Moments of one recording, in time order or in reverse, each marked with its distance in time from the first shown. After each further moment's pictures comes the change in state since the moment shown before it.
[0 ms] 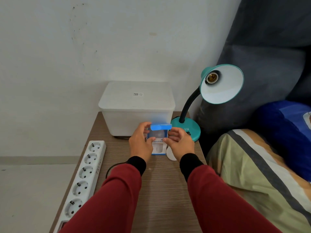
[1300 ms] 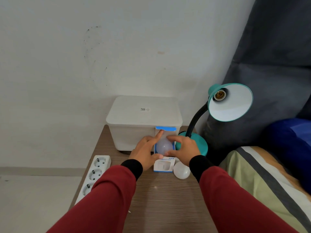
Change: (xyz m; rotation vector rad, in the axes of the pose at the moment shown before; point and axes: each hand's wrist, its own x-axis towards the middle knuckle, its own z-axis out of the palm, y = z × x) left_hand 0.040 -0.014 -0.020 0.311 -0.508 0.094; right_hand 0.037 -0.024 -0.008 -0.624 -0.218 -0.291
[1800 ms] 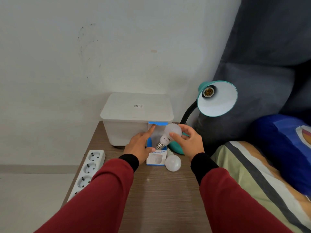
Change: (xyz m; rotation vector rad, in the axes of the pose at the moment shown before) left_hand -0.008 0.015 0.000 0.090 0.046 -0.051; right_hand -0.030 -0.004 -0.025 0.694 0.280 0.177
